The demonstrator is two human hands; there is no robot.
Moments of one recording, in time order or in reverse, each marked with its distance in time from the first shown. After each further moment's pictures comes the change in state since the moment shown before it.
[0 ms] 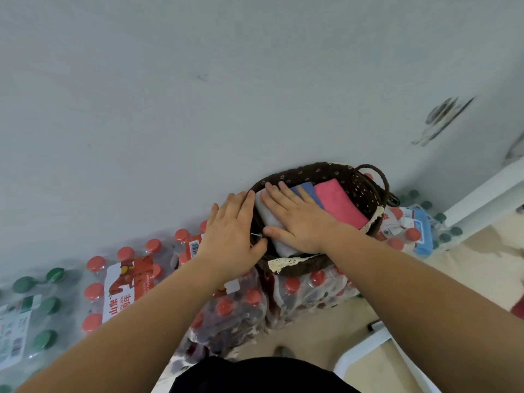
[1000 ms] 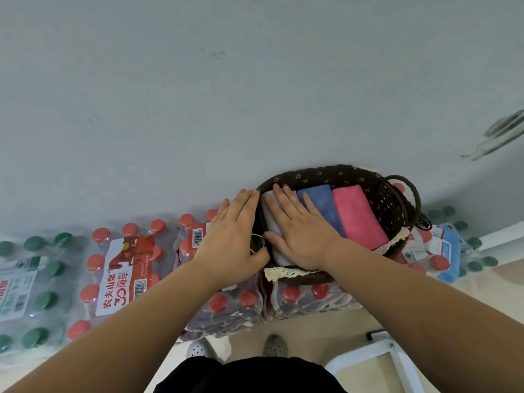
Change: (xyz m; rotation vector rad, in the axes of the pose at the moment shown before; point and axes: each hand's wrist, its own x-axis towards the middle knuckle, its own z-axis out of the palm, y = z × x) left_hand -0.001 0.000 0.010 -0.078 0.022 -0.051; right_hand 0.020 0.004 0.026 -0.043 0.001 -0.064
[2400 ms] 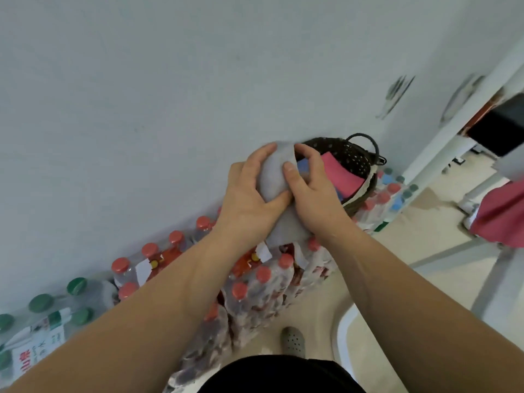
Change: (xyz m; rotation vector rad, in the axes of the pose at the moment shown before) left_hand -0.042 -0.024 -0.083 -0.848 0.109 0.149; right_hand -0.037 -0.176 -0.077 1.175 0.862 0.579
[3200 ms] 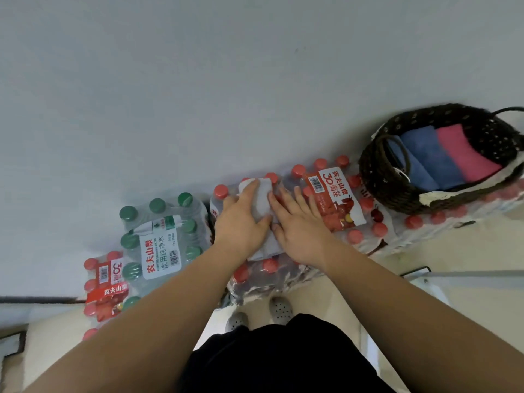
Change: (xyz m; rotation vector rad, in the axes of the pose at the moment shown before) left_hand -0.116 -0.145 -0.139 0.510 -0.002 -0.519; right_hand -0.071 0.093 0.180 -1.087 -0.763 -0.218
